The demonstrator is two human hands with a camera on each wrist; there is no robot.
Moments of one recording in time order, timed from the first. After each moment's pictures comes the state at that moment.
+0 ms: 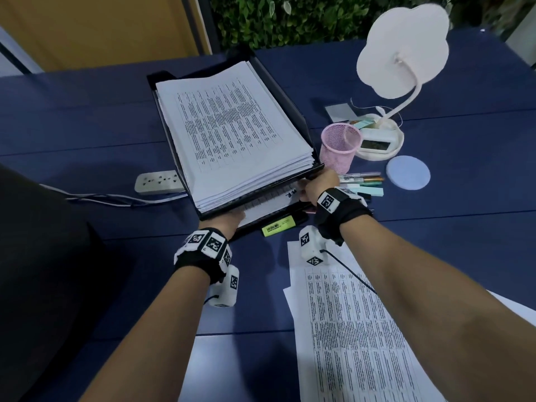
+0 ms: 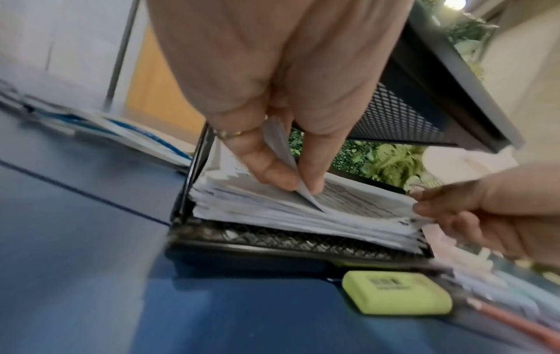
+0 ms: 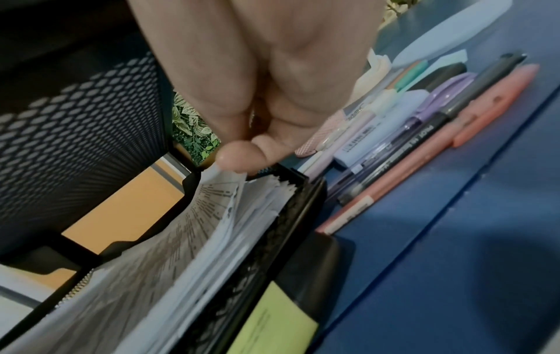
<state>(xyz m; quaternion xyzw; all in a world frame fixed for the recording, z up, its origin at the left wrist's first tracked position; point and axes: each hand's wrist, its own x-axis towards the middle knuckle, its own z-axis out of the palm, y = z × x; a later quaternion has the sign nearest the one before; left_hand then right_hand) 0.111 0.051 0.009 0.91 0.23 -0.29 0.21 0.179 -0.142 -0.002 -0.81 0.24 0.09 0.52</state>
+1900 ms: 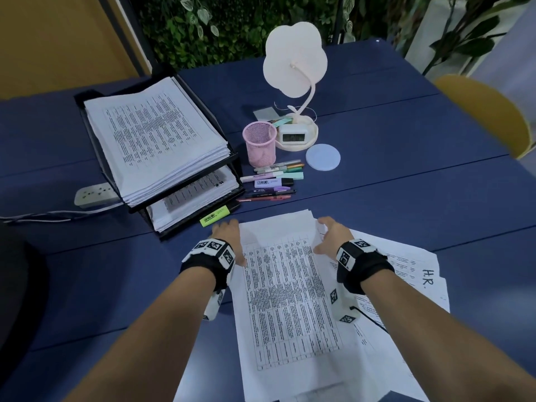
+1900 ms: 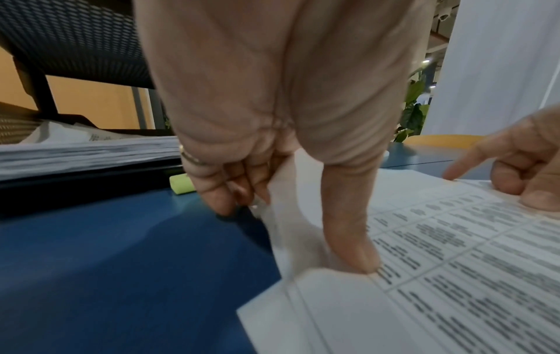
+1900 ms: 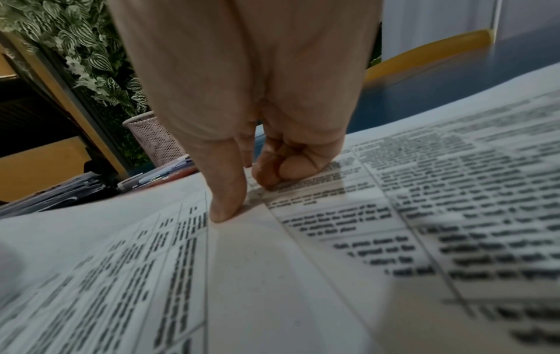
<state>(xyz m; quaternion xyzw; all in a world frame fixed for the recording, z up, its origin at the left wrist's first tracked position) 0.044 -0.076 -0.010 0.95 -0.04 -0.31 0.03 0.001 -0.321 -0.030 -0.91 0.17 0.22 0.31</state>
